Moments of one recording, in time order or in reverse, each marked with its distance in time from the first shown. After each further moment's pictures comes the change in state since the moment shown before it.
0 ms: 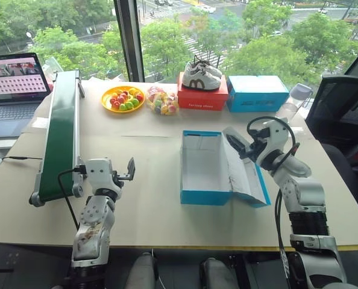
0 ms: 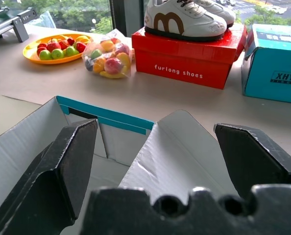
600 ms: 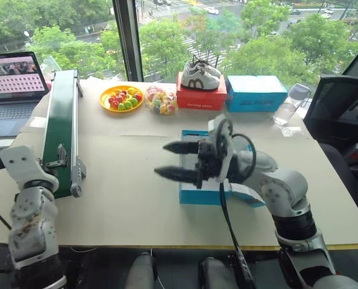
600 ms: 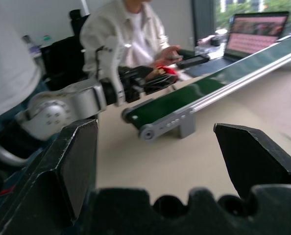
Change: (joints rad) left arm -0.064 0.243 0.394 -0.024 -0.104 0.222 0.078; right arm -0.069 0.034 0.326 -0.464 0.390 0.370 0.377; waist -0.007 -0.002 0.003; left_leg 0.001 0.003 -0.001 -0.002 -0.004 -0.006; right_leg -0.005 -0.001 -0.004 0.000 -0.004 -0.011
